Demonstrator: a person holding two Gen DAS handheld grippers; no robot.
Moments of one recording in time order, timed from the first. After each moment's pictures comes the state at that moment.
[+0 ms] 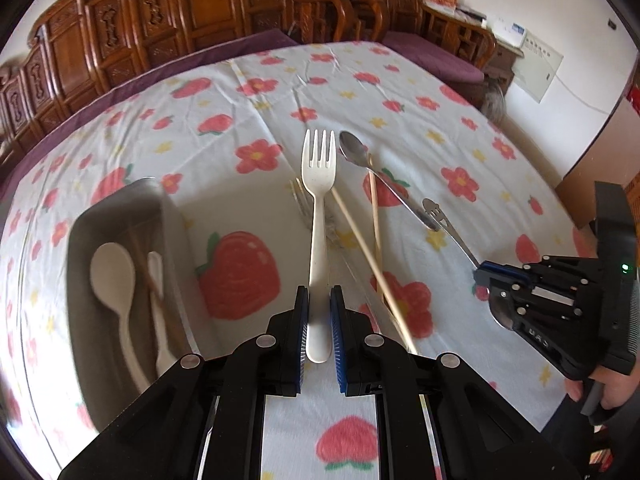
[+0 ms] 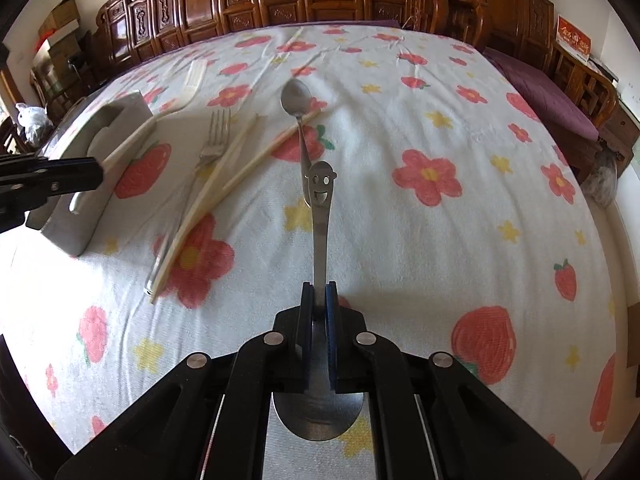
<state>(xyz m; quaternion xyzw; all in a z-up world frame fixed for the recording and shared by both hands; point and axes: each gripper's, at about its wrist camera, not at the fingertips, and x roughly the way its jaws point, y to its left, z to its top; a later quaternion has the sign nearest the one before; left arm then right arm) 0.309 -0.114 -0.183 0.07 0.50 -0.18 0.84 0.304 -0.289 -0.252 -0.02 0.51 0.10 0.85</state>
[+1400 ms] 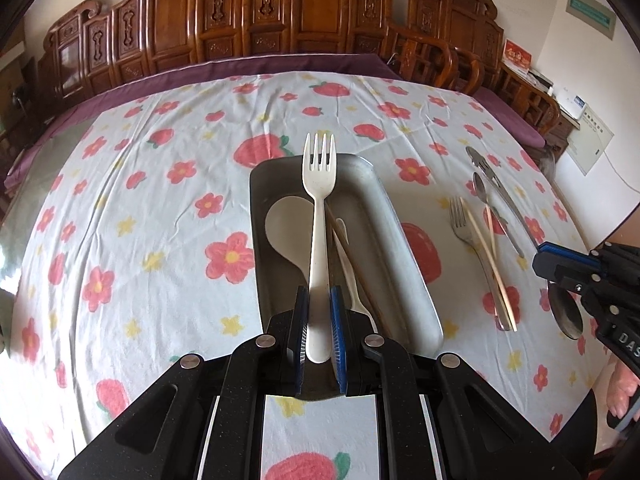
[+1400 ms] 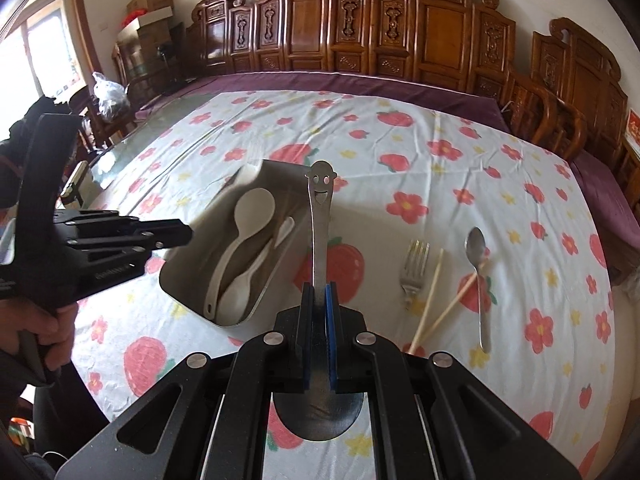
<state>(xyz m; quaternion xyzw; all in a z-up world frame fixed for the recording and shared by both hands) 0.296 0.039 -0.169 -0.01 0.48 -0.08 0.87 0.313 -0.129 -0.148 -0.07 0.45 0.23 0.86</state>
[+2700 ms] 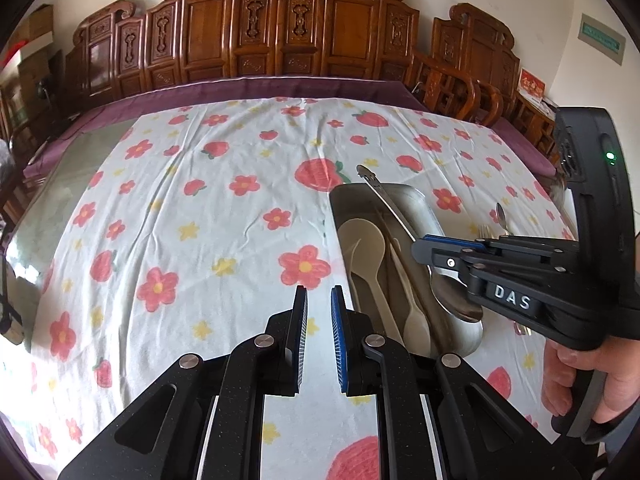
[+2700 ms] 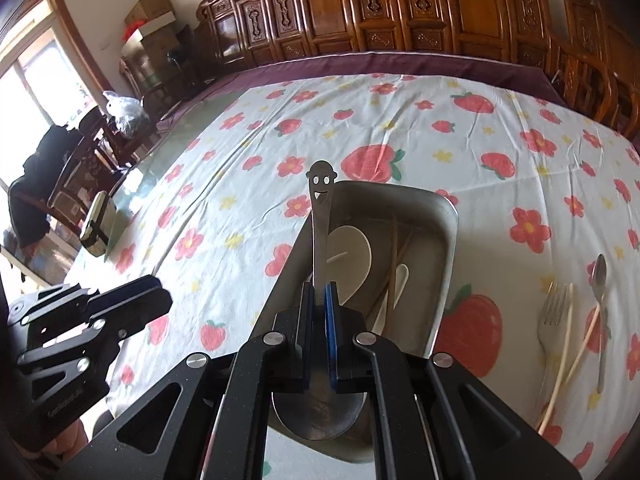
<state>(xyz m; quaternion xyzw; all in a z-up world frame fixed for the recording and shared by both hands) 0.275 0.106 -0.141 -0.03 0.45 -0.05 0.89 0.375 -0.015 -0.179 0.01 0.49 0.27 0.83</state>
